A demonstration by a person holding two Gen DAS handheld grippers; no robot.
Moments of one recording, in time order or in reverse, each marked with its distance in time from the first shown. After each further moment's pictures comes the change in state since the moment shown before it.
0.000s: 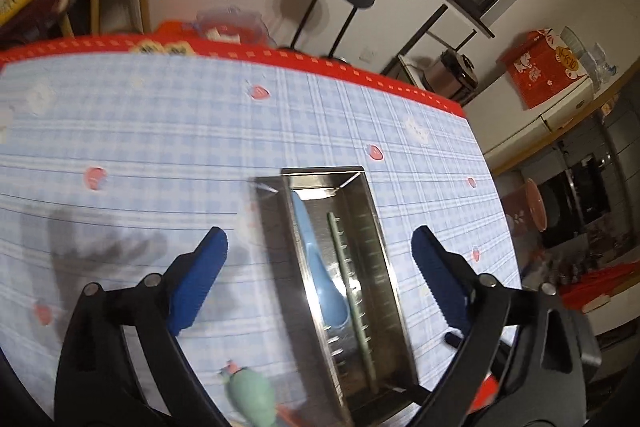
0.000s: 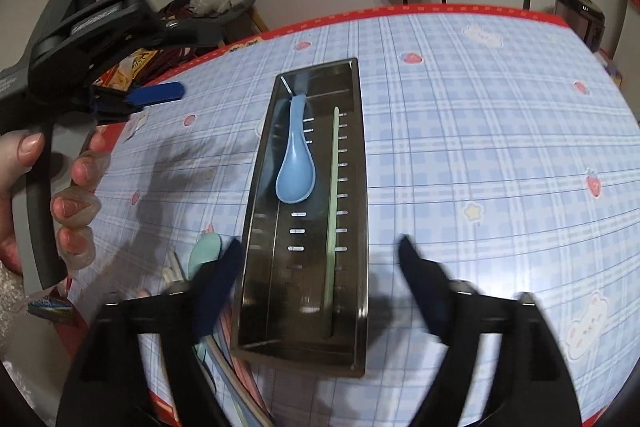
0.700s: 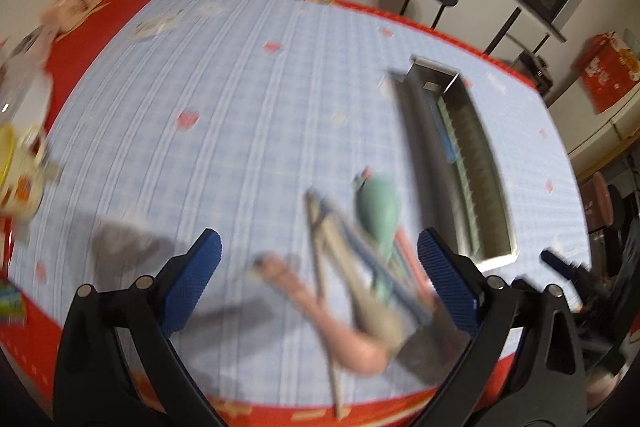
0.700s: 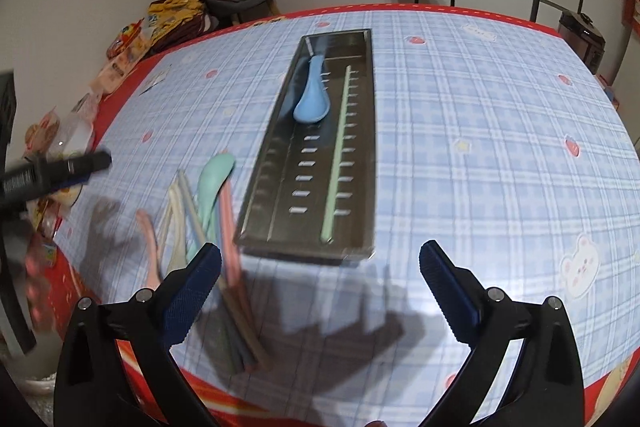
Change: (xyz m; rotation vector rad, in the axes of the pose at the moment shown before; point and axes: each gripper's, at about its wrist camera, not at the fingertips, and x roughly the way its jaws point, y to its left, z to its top) left arm -0.100 0.043 -0.192 -0.109 -0.032 0.342; right arm -0.030 0.013 -0.083 -0.112 -0.014 -0.016
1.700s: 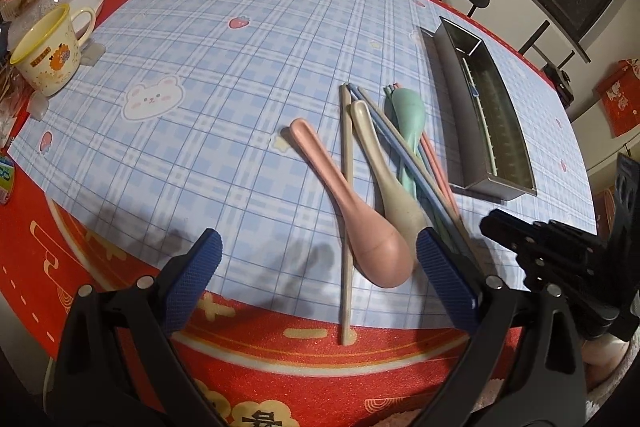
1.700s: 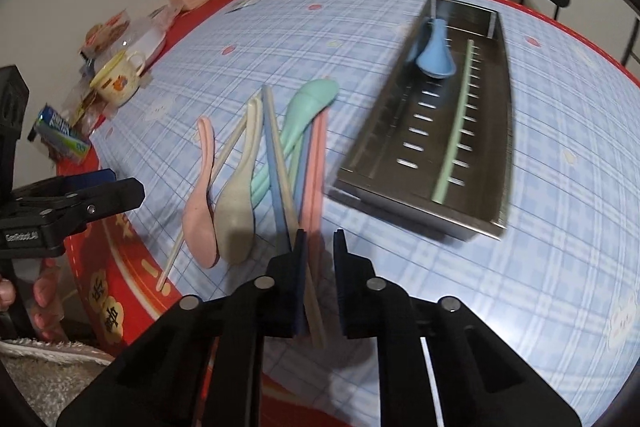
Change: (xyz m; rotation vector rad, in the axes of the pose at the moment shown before) left arm -0.012 0.009 -0.097 -0.140 0.015 0.045; right arm 0.035 0.048 -0.022 -0.305 0.137 0.183
